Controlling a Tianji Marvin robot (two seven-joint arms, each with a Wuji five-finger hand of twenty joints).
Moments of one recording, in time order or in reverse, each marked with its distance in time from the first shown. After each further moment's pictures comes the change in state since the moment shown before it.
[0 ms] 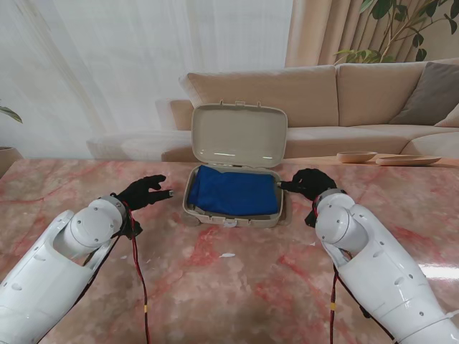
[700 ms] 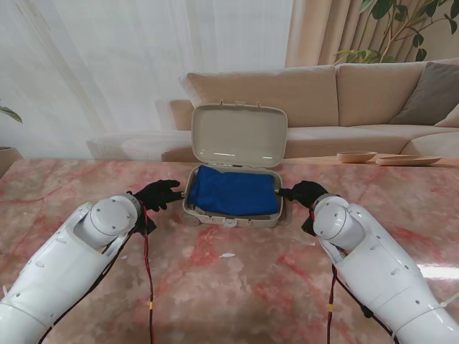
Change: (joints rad) left arm -0.144 -0.032 0.141 0.182 -0.125 0.030 0.001; right arm 0.059 0.002 -0.060 0.103 0.115 0.042 0.076; left_hand 0.001 0.021 0.000 0.000 0.032 -0.067 -0.006 0.003 0.000 0.002 -0.012 0.000 -0.005 0.023 0.000 0.004 -0.013 0.012 -0.024 0.000; right_hand -0.050 0.113 -0.067 0.021 0.035 0.021 -0.025 0.013 0.000 0.018 -0.036 0.000 -0.032 0.011 -0.018 0.001 -0.037 -0.003 -0.035 0.010
